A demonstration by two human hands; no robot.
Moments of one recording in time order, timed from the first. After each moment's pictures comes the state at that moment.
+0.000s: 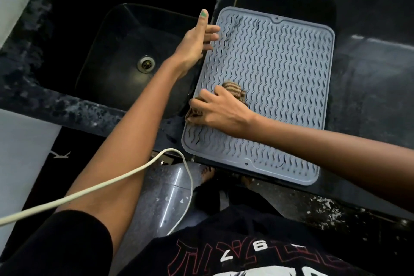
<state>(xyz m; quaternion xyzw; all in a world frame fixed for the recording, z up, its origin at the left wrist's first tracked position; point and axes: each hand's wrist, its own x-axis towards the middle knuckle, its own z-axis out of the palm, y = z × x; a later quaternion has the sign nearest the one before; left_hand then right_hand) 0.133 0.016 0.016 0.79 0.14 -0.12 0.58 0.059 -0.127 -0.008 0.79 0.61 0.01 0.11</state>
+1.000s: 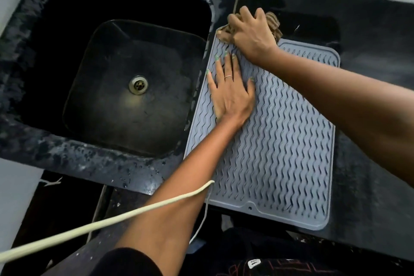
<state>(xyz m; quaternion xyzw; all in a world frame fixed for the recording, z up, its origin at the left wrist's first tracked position) 0.159 -0.083 -0.071 0.97 0.13 0.04 0.21 0.288 -0.129 -0.019 0.91 0.36 0.06 0.17</state>
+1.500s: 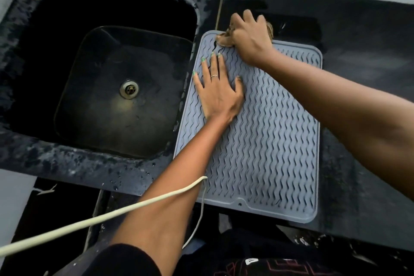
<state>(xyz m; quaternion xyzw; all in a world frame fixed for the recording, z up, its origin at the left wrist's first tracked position) 0.159 -0.085 -0.068 0.98 0.13 0.01 0.17 0.280 -0.157 -0.012 0.95 0.29 0.02 0.08</state>
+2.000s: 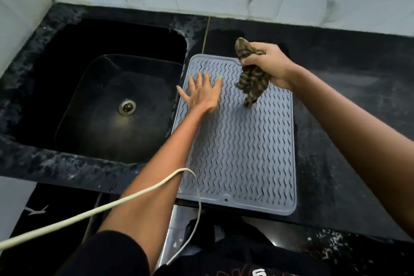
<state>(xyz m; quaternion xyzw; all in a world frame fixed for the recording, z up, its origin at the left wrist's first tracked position) 0.167 -0.076 -0.025 0.93 0.16 -0.13 0.29 0.214 -0.232 0.058 0.80 0.01 -0.17 -0.58</state>
